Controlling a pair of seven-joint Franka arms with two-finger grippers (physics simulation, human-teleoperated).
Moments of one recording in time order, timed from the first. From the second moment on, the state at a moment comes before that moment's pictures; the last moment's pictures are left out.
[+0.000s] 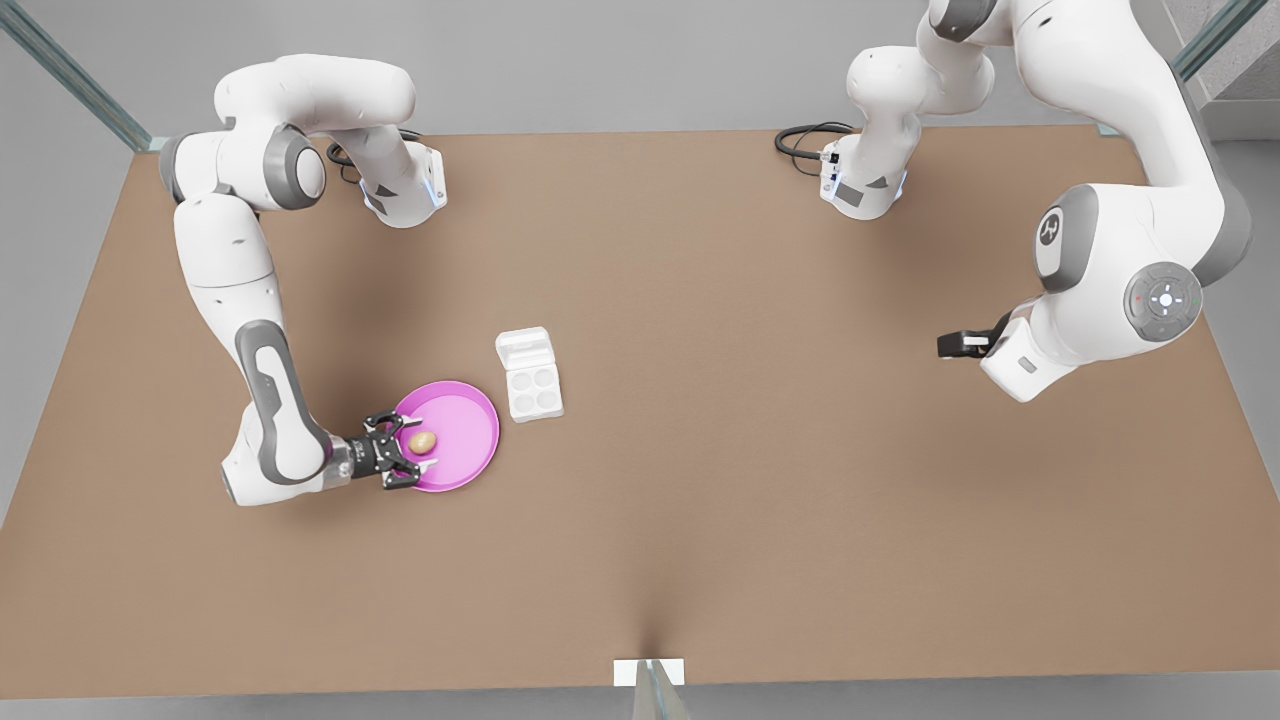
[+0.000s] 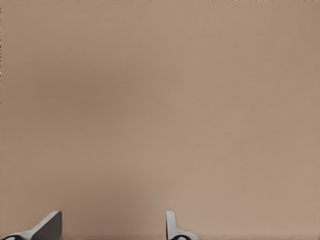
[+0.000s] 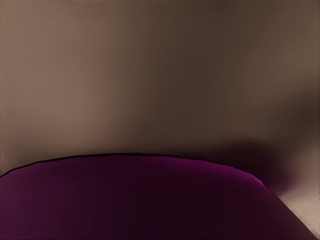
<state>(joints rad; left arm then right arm) -0.11 0.25 0.03 -1.43 0.00 1.41 -0.07 -0.15 0.88 0.07 -1.57 0.76 1.76 0.64</state>
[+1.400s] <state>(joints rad) -0.11 0.26 0.02 -1.44 0.03 1.38 -0.07 0.17 0.35 0.35 -1.92 0.01 2.28 0.52</state>
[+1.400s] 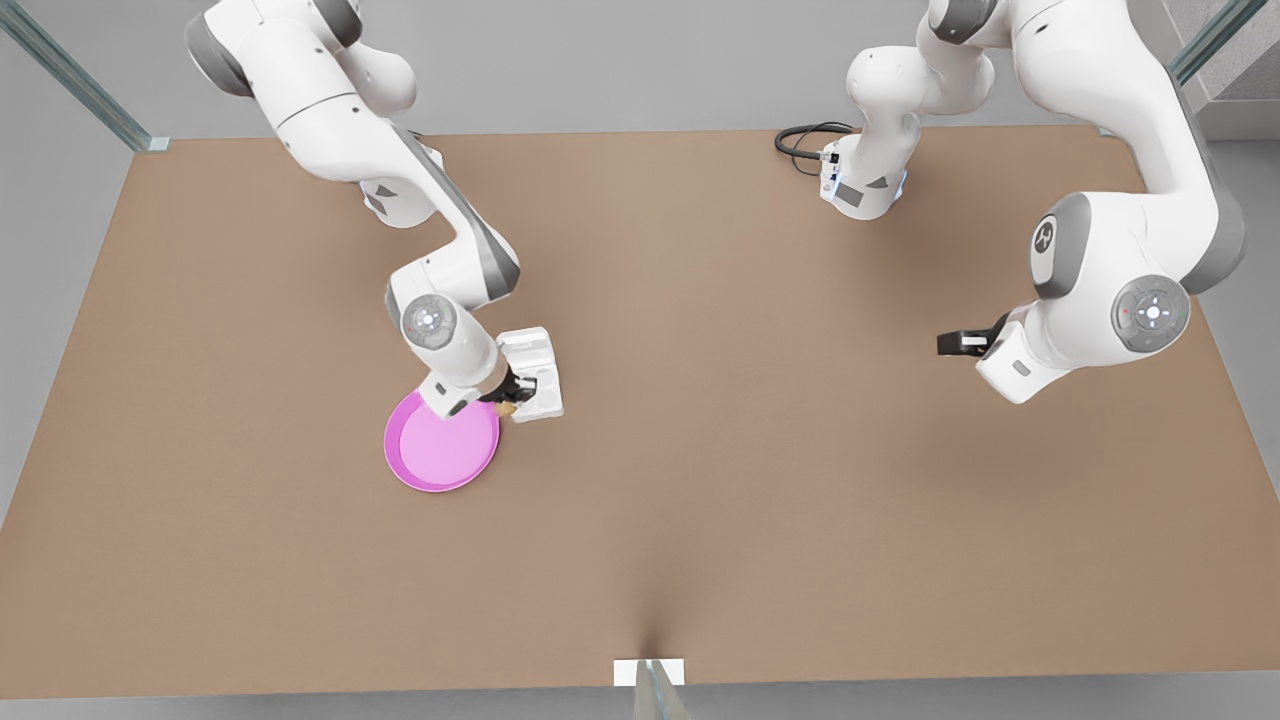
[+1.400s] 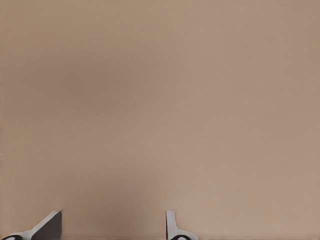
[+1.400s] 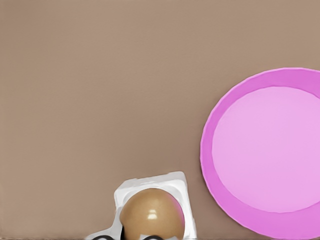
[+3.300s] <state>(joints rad) -0.89 0.52 -0.05 -1.26 -0.12 1.57 -0.92 -0.02 0.20 0.04 -1.41 0.02 1.60 -0.04</state>
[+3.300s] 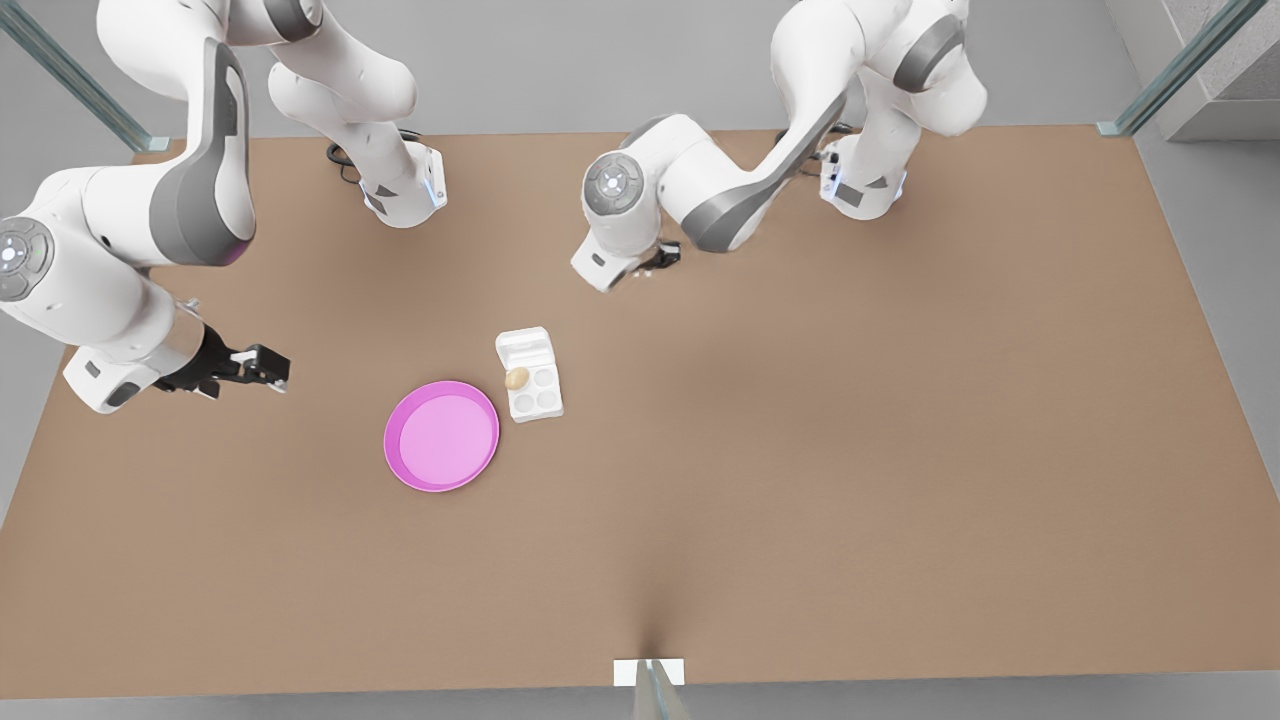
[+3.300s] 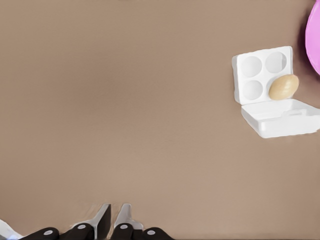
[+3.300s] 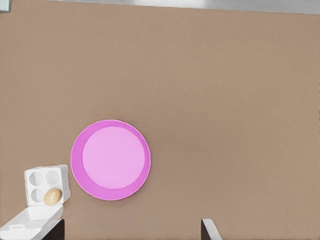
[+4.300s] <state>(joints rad) -0.95 0.85 -0.07 -1.21 -0.29 2.14 -0.99 -0.03 0.20 0.03 -1.42 0.04 1.60 -0.05</state>
